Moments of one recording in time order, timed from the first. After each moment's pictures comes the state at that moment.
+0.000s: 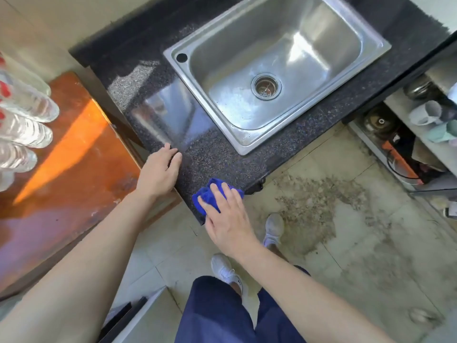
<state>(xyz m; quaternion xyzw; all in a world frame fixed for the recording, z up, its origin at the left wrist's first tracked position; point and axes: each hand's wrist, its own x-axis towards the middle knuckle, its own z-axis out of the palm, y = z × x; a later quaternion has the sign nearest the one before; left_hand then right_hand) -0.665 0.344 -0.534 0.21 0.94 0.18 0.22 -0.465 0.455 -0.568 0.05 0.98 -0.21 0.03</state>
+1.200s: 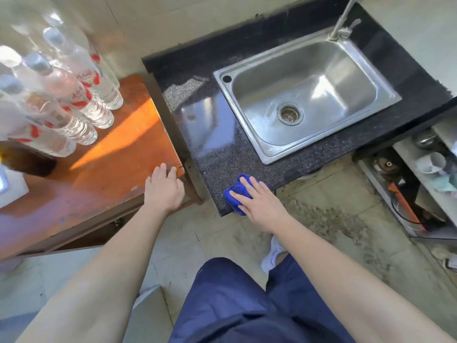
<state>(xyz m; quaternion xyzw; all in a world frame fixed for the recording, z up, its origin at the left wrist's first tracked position) -0.617 0.259 -0.514 0.11 0.97 0.04 0.22 -0.483 0.511 -0.538 -0.05 0.98 -0.06 0.20</state>
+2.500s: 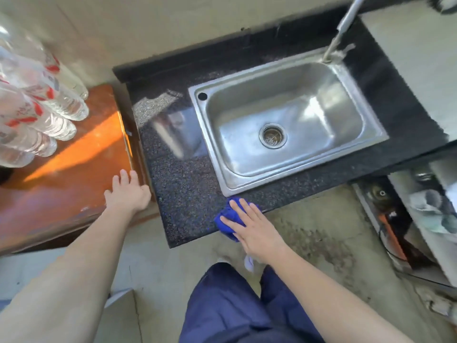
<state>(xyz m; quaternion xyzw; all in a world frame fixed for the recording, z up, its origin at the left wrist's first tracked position) -0.659 0.331 -0.508 -0.07 0.94 -0.02 0.32 -0.481 0.645 -0.569 -0.19 0.96 -0.11 0.17</state>
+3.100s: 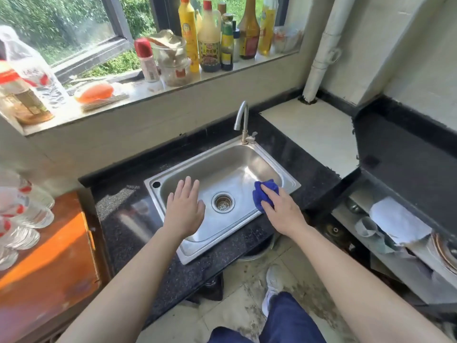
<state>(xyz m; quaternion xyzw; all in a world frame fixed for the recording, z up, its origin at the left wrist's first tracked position) -0.657 0.587 -0.382 0.27 0.95 0.11 0.08 -0.525 0.836 -0.389 0.20 0.94 -0.29 0.00</state>
